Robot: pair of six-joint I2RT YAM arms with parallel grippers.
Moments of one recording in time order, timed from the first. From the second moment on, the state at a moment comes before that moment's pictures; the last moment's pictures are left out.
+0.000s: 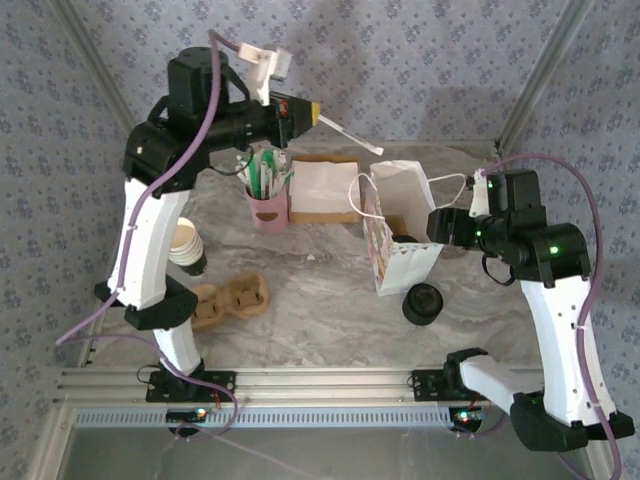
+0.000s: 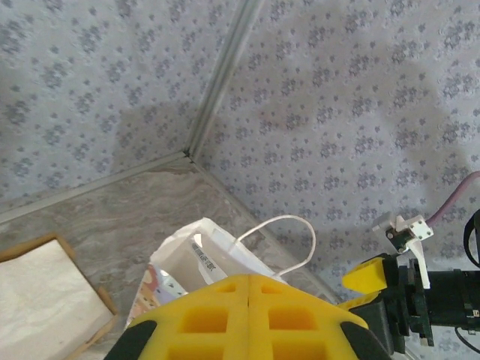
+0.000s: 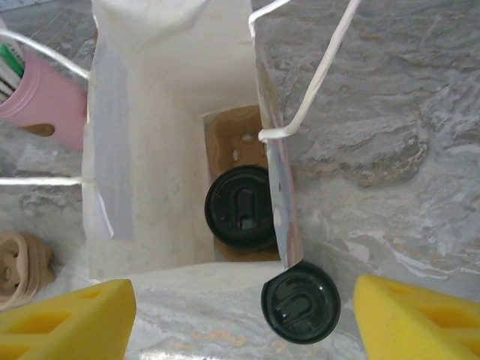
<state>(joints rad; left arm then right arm) -0.65 1.83 2.73 -1.14 0.37 -0.35 0.20 1.04 1.56 -1.35 -0.08 0.26</state>
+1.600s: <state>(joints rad) -0.88 2.37 2.80 -1.13 0.06 -0.23 0.16 1.01 1.43 -1.33 -0.23 0.25</state>
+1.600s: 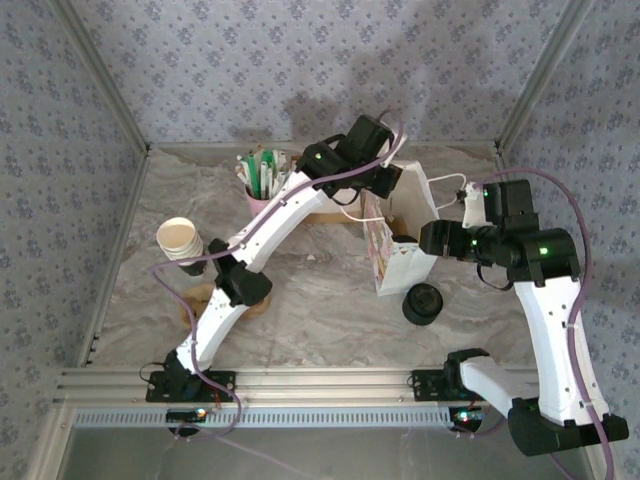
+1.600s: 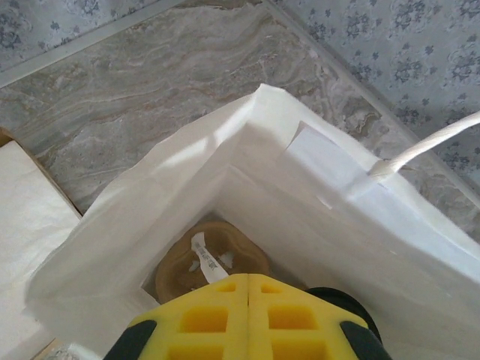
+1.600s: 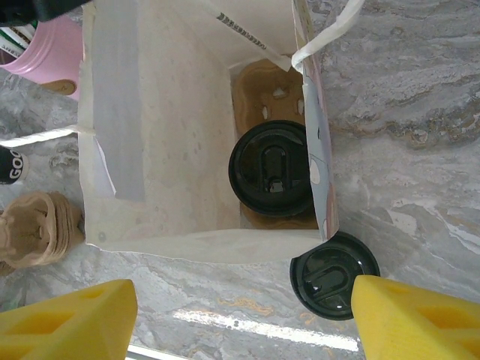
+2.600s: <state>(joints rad) -0.89 2.42 2.80 -1.11 0.04 -0.22 0.16 1.02 1.42 -1.32 -0.23 0.25</state>
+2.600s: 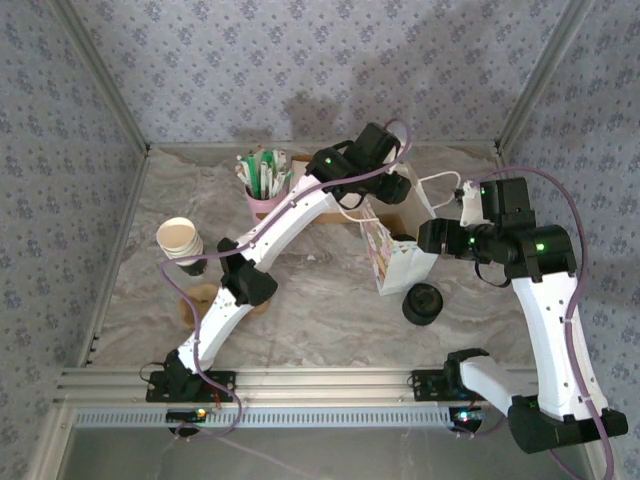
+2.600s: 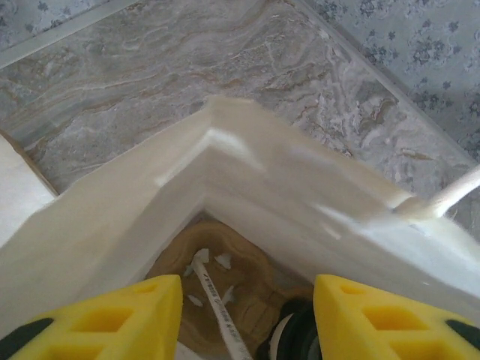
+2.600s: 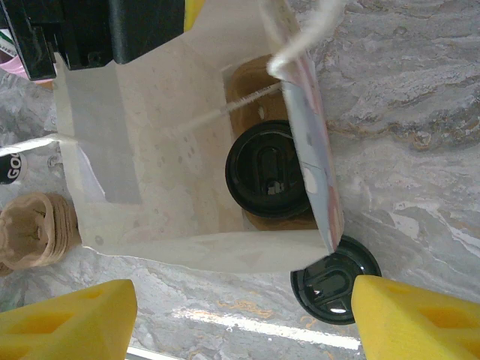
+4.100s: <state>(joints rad) -0.97 1.67 2.12 -0.99 -0.06 -0.22 0.23 0.82 1.46 -1.16 -0.45 0.27</state>
